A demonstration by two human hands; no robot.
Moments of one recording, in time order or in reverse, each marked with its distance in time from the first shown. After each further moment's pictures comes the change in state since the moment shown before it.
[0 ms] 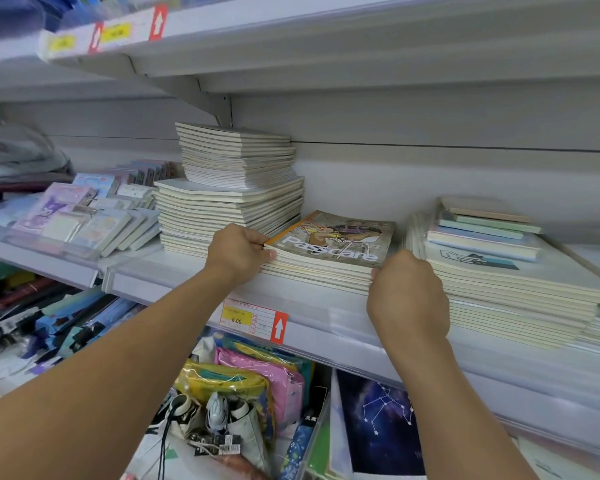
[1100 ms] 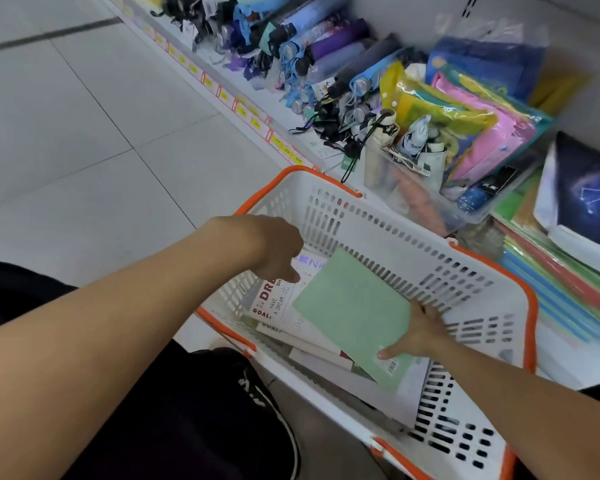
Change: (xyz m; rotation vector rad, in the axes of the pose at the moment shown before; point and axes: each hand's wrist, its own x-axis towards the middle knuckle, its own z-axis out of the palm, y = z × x) left_hand -0.348 -0.241 -0.147 1.000 -1.036 -0.368; right_hand -0.333 0.197 0.301 -0.556 -1.207 -0.190
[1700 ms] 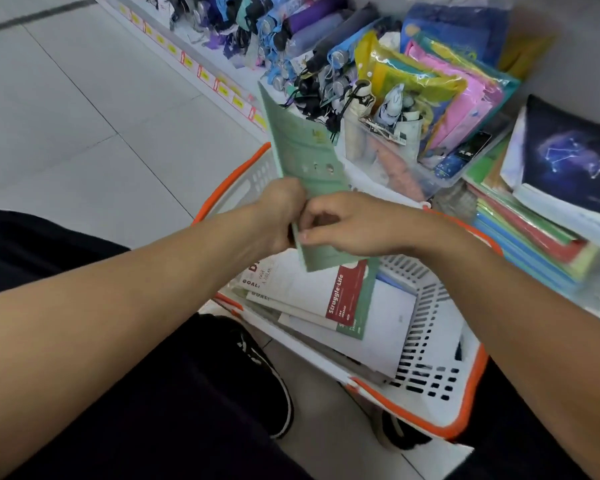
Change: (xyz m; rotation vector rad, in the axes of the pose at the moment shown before) left_hand -0.001 0.062 0.003 -1.953 0.205 -0.118; right_hand -0.190 -0.129 -0.153 0.156 -0.149 -0.798
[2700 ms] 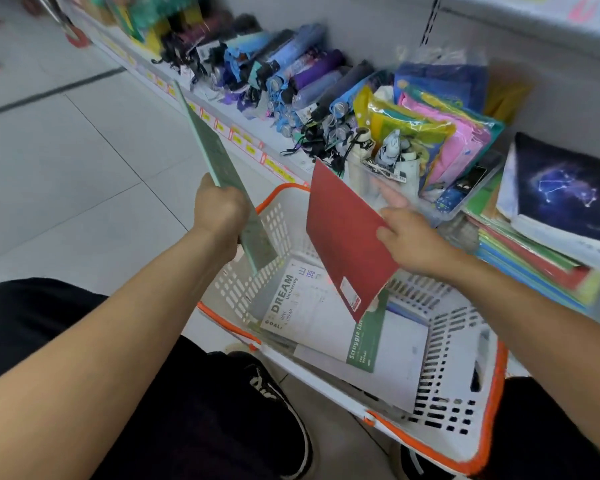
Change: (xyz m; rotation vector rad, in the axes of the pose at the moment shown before) left_hand -0.025 0.042 -0.065 0.097 0.491 0.407; right_hand 0.001 0.065 -0.022 -0.158 0.544 0.070
